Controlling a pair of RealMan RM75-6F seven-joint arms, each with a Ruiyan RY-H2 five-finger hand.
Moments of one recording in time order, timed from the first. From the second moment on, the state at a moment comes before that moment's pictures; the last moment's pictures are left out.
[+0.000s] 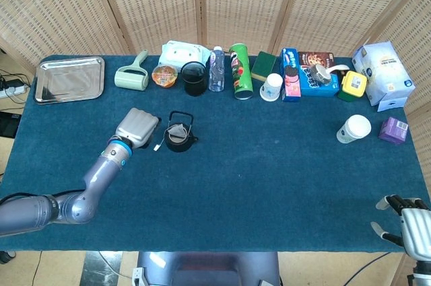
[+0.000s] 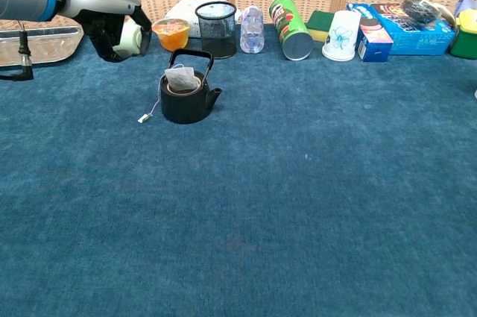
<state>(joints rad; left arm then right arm) -1.16 -1.26 -0.05 -1.68 0.46 0.84 0.76 -0.05 -1.15 0.01 -1.52 -1.57 1.59 0.05</state>
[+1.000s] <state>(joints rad) -1.24 -1.32 0.01 -1.63 0.37 0.78 0.74 -0.06 -1.15 0.01 -1.51 -1.56 1.60 0.06</state>
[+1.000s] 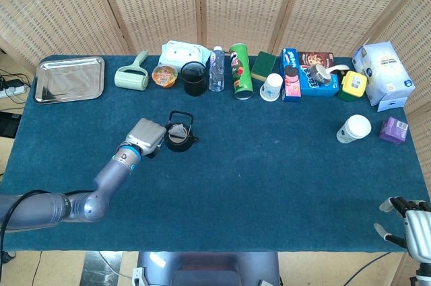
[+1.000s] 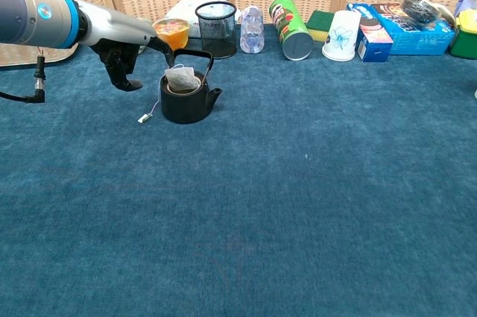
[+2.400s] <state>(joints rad) -1.27 -1.31 0.03 -1.66 0.40 0.81 0.66 -0.07 -1.15 0.02 -1.51 -1.56 1.60 0.07</state>
